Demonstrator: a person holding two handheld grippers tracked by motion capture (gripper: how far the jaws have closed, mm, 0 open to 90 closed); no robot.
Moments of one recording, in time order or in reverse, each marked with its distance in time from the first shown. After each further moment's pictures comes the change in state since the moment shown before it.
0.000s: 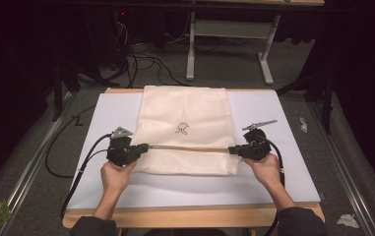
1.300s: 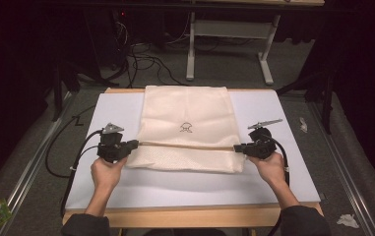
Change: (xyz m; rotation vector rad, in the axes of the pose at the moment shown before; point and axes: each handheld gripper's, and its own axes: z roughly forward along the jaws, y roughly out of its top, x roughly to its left) left arm 0.017 0.008 -0.016 0.008 0.087 -0.007; right arm -0.015 -0.002 -0.005 -0.008 -0.044 0.004
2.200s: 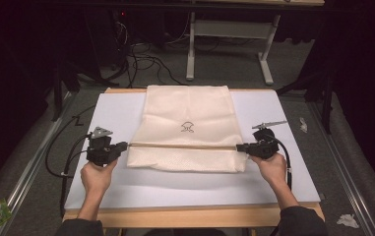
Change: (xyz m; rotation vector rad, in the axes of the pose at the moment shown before) left arm 0.018 -0.019 -0.013 -0.012 0.087 -0.012; right arm -0.015 -0.007 0.004 -0.032 0.012 0.046
